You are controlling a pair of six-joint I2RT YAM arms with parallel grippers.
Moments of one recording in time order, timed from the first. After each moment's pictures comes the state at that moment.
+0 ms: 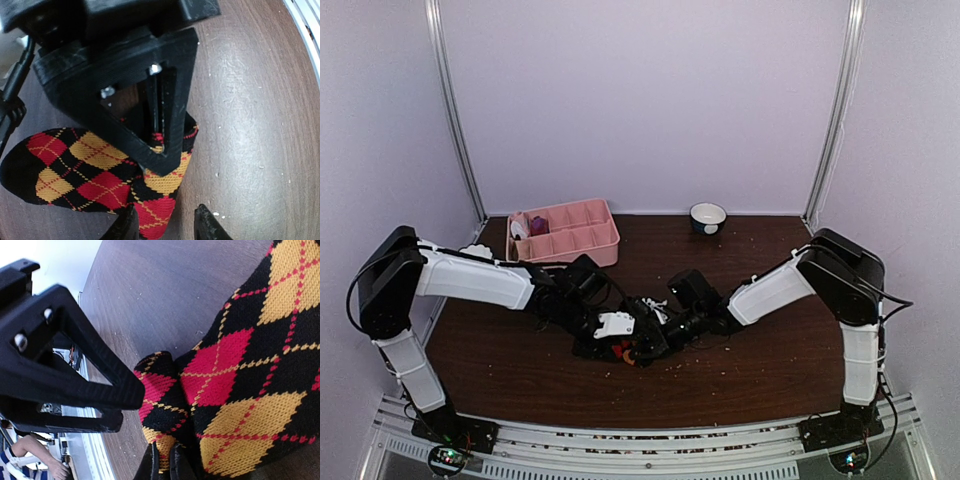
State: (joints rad) left arm -0.89 1.75 1.02 -0.38 0.32 0.77; right arm 0.86 2.05 1.04 0.24 -0.74 0.57
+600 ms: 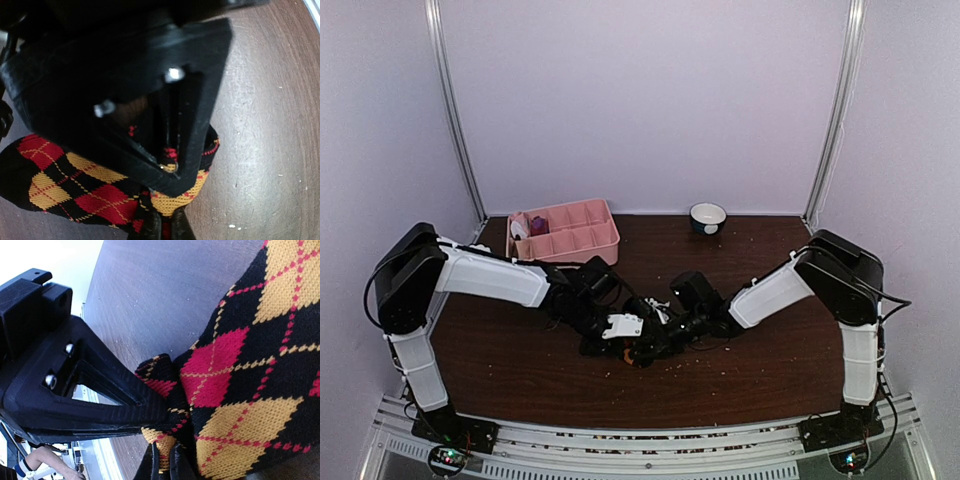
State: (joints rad) left arm -0.90 1.85 1.11 -0.41 0.30 0.78; right arm 0.86 2.06 1.01 0.32 -0.74 0.69
